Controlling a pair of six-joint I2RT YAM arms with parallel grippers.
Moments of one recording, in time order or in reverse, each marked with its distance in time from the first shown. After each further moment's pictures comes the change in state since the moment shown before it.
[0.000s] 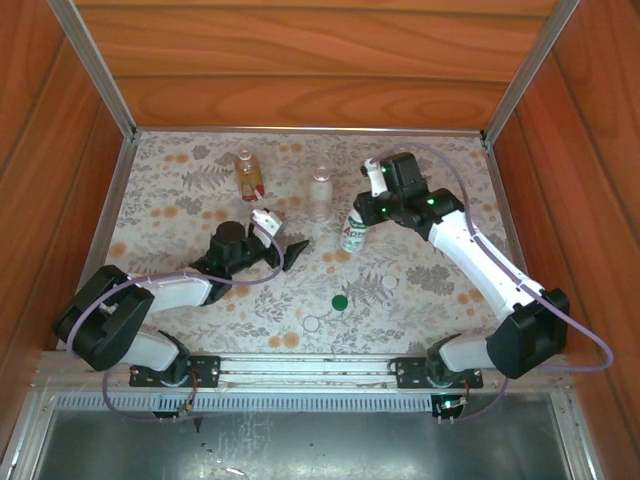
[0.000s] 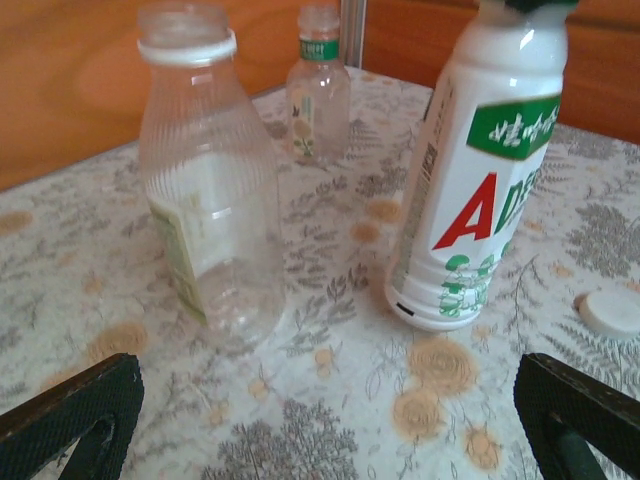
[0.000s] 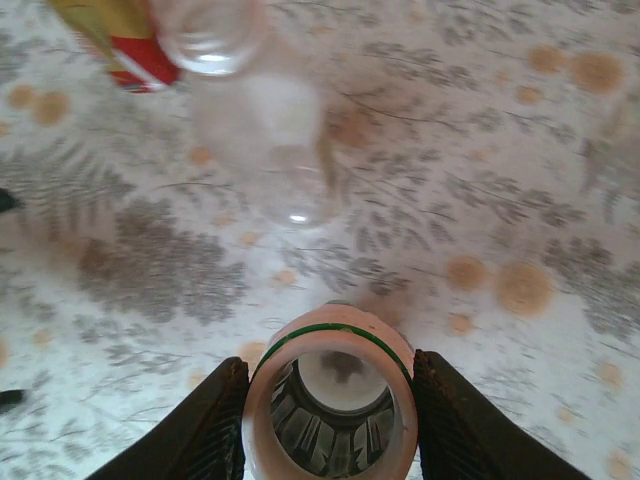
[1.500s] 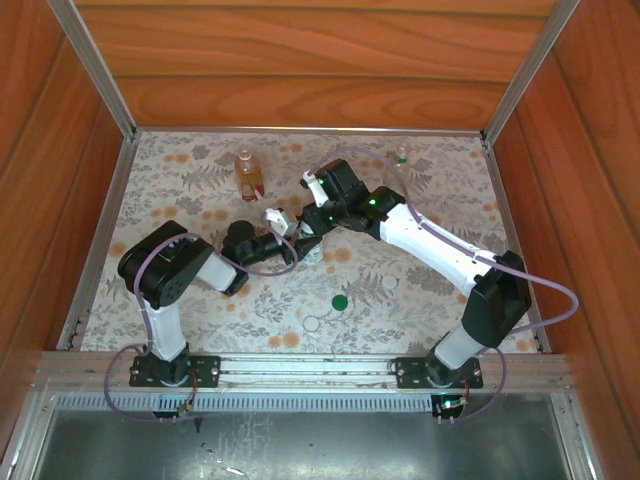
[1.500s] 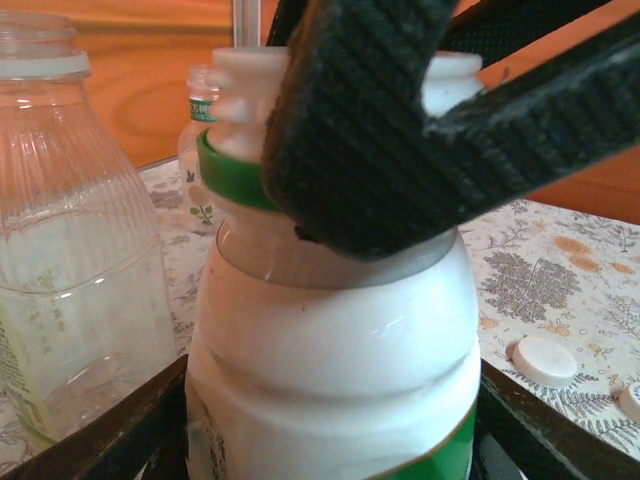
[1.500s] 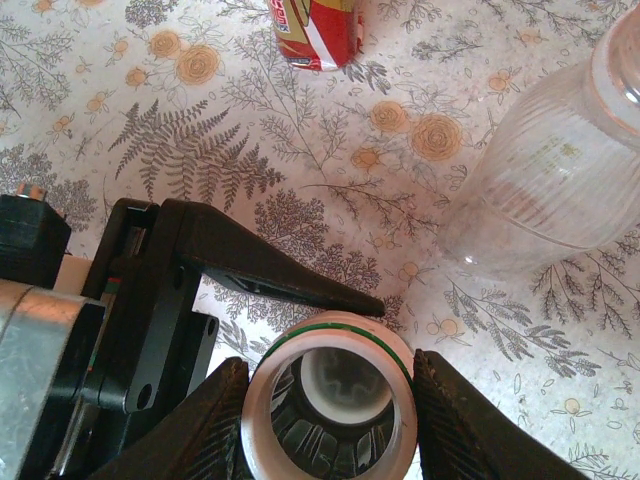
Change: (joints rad) left arm 0.022 0.453 0.097 0.552 0.273 -0.089; right arm 0.253 0.225 0.136 0.056 0.051 0.031
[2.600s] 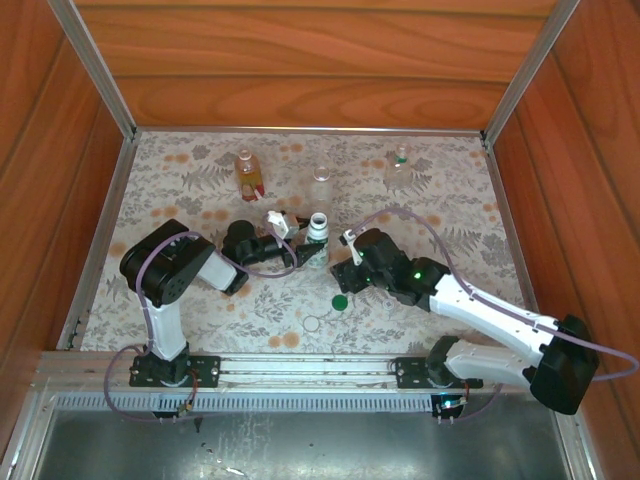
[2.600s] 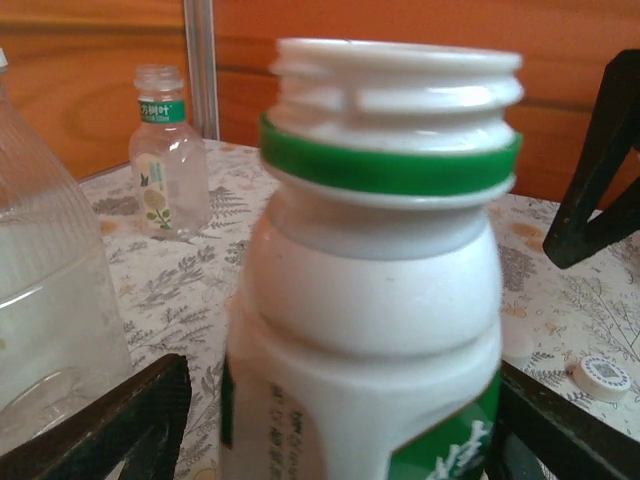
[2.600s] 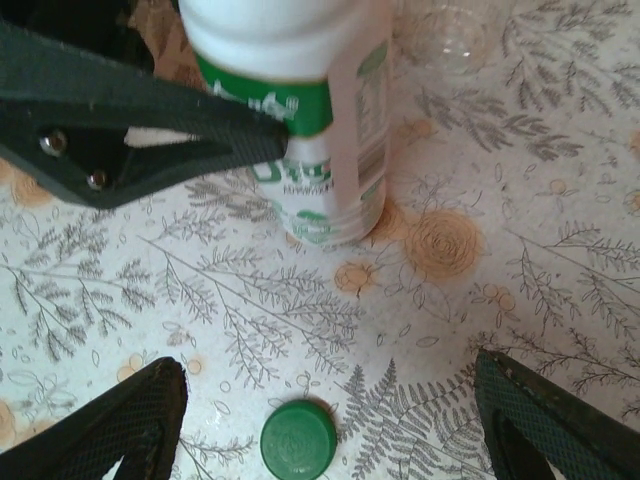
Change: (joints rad) left arm 0.013 0.016 0.010 0.009 0.097 0.022; right arm 0.105 -0.518 -0.638 0.164 0.138 0.131
